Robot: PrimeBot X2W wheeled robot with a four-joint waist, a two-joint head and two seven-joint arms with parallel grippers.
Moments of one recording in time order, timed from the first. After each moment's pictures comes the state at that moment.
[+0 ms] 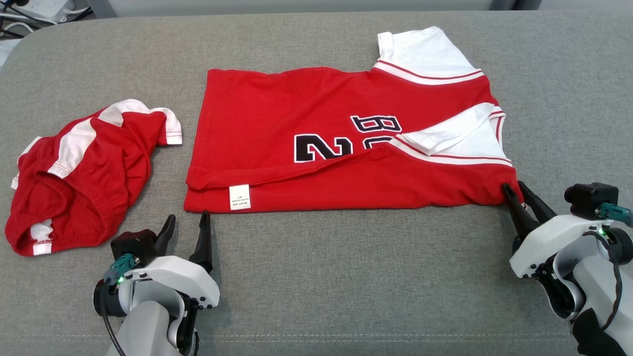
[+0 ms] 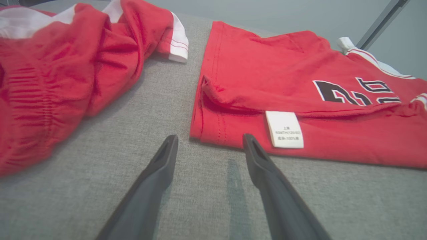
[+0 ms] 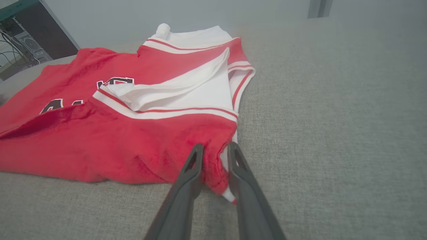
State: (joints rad) left arm -0.39 0.02 -0.05 0.77 -0.31 -0.05 -0.25; right arm -0.57 -0.35 0.58 0.79 0.78 0.13 -0.24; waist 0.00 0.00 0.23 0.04
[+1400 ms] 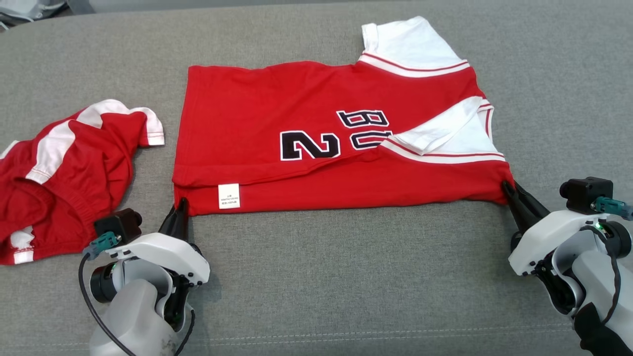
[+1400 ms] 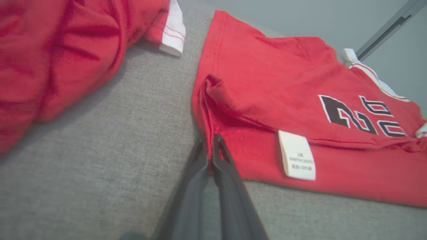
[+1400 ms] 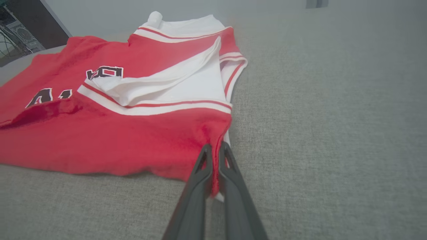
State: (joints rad) left arm -0.55 0.05 -0.08 1.00 -0.48 -0.12 -0.26; right arm -0.62 -0.38 0.69 0.82 0.85 0.13 -0.25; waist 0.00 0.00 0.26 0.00
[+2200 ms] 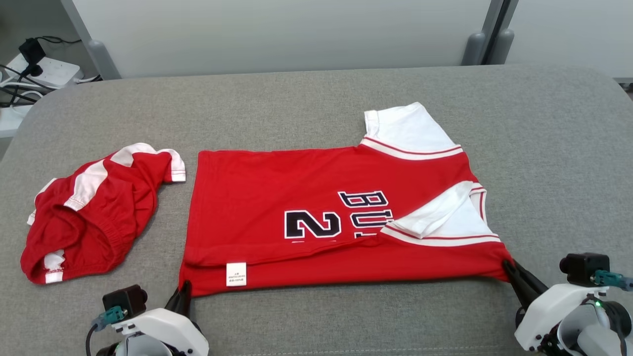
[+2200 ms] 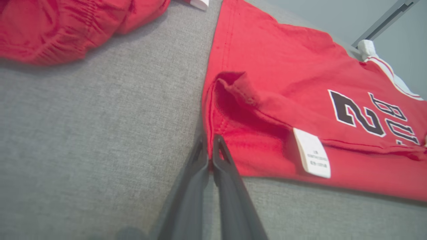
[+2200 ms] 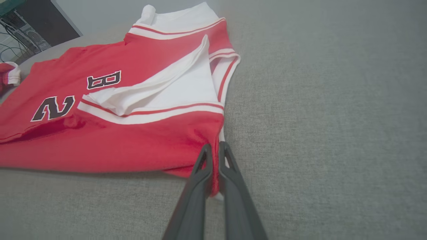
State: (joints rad) left arm -0.37 0.06 -0.12 1.05 -0.53 -0.13 -0.26; right arm -0.41 -0.42 0.75 0.78 0.95 0.13 -0.25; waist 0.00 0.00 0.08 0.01
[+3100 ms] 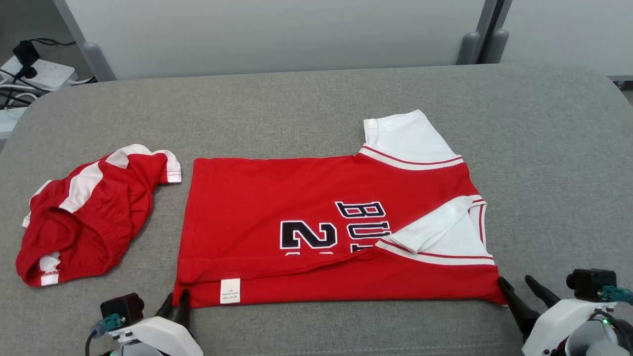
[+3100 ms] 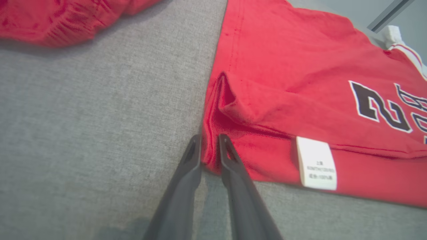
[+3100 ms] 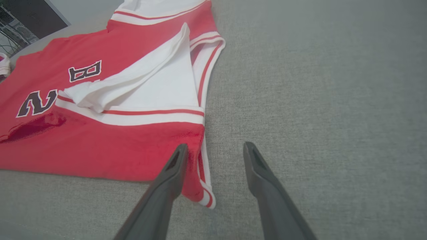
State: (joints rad) left arm -0.34 0.07 -0.12 1.08 -0.51 -0.12 -0.26; right arm -0.35 -0.45 0.80 0.73 1.02 0.13 -0.25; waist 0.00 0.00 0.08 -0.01
